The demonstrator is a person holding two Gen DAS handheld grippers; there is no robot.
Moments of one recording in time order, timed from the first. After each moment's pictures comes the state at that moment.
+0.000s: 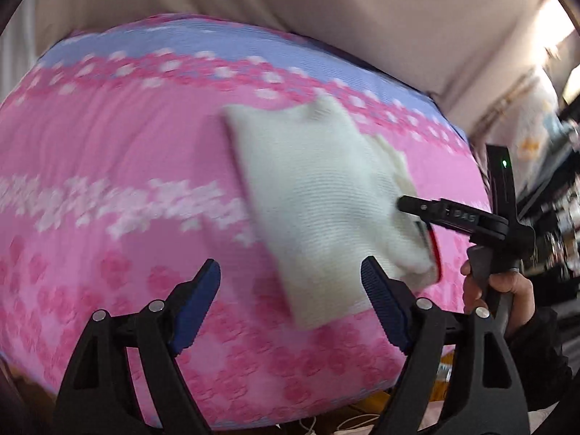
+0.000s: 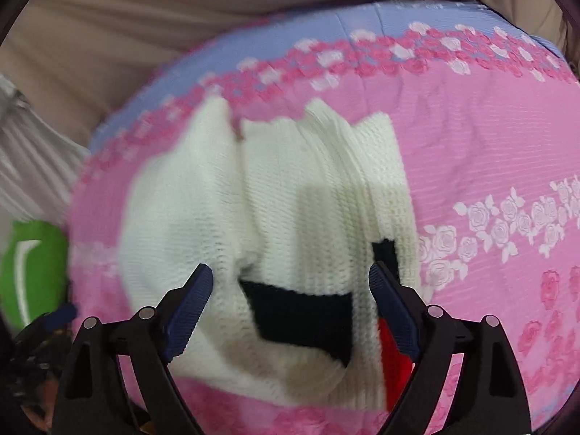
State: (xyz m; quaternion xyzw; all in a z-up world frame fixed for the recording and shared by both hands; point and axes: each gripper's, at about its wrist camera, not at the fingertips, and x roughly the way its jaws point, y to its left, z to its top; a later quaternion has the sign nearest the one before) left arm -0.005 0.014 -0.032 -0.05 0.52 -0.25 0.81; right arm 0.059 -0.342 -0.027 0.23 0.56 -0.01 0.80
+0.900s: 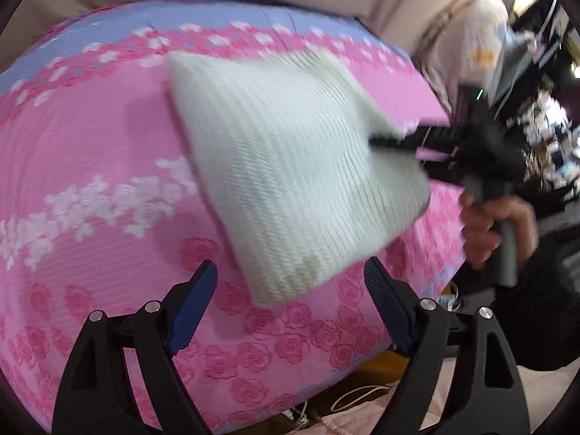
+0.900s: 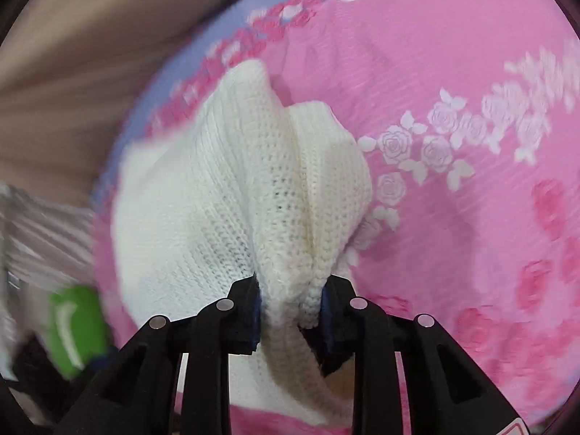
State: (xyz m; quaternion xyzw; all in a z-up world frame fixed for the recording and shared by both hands) left arm -0.027 -0.095 -0.053 0.07 0.56 -0.39 0.73; right arm 0.014 -0.430 -0.068 0.43 0.52 -0.03 0.74
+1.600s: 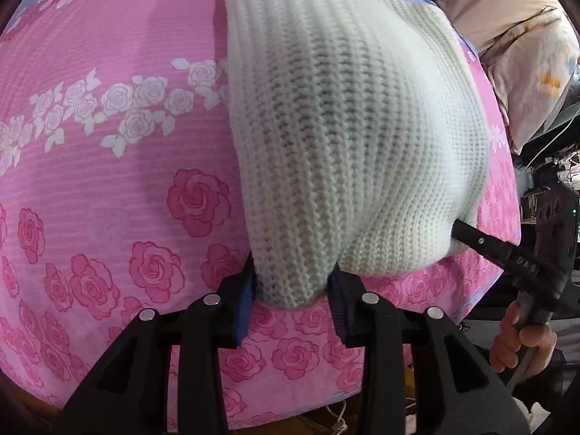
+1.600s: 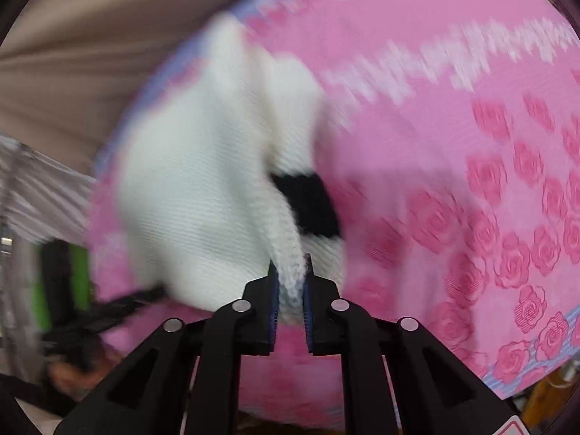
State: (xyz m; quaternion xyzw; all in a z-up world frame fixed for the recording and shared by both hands) left arm -0.021 -0.103 -0.123 0.02 0.64 -0.28 0.71; right arm -0.080 -0.405 -0.086 0.35 0.56 -0.04 0.75
